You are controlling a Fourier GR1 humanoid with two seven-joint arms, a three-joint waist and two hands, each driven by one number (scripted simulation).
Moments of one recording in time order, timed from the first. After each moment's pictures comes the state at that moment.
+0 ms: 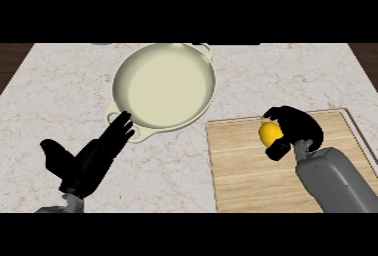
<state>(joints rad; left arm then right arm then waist) -0.01 0.22 -0.21 -1.67 0.33 -0.03 0.29 -0.41 -0.36 0.34 -1.45 0.55 0.38 0.88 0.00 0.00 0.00</state>
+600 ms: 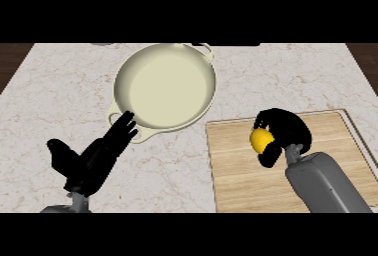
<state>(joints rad) -0.01 0.16 -0.18 -1.65 0.28 -0.05 0.29 -0.38 -0.29 0.32 -1.41 0.70 0.35 0.69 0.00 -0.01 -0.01</state>
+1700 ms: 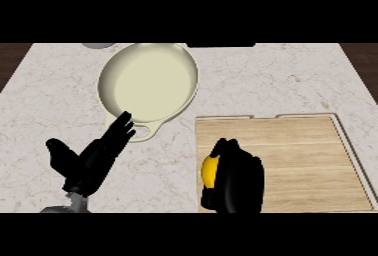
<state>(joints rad) -0.01 0.16 -0.17 -1.64 0.27 -0.05 0.29 -0.24 -0.02 0.75 -1.76 1.25 0.03 1.24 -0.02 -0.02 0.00</state>
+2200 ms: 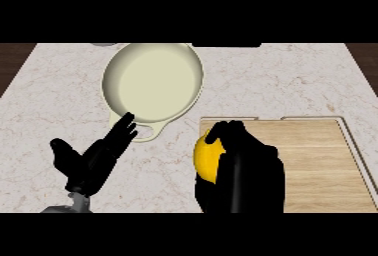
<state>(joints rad) -0.01 0.16 -0.18 -1.64 0.27 -0.07 0.29 -0.45 -0.02 0.75 -1.97 1.37 0.11 1.25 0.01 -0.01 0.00</state>
